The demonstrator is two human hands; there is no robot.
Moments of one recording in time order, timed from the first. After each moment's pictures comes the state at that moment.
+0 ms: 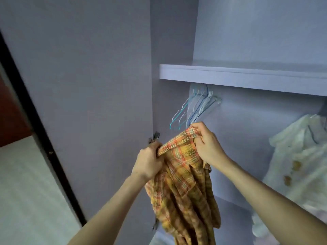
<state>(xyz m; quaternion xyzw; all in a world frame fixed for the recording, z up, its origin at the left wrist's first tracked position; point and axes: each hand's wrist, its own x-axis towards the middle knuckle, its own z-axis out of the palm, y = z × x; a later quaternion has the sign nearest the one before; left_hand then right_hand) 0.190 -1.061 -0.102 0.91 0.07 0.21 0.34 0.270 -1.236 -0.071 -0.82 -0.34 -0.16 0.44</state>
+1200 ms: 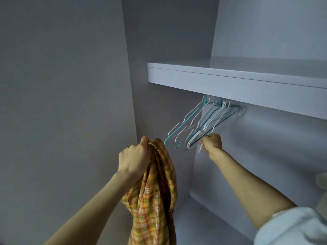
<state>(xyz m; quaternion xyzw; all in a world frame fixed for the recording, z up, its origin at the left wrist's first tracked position) 0.359 -1.062 -0.105 0.94 0.24 0.24 0.05 0.576 -1.210 -0.132 -0.81 -0.02 0.06 0.58</state>
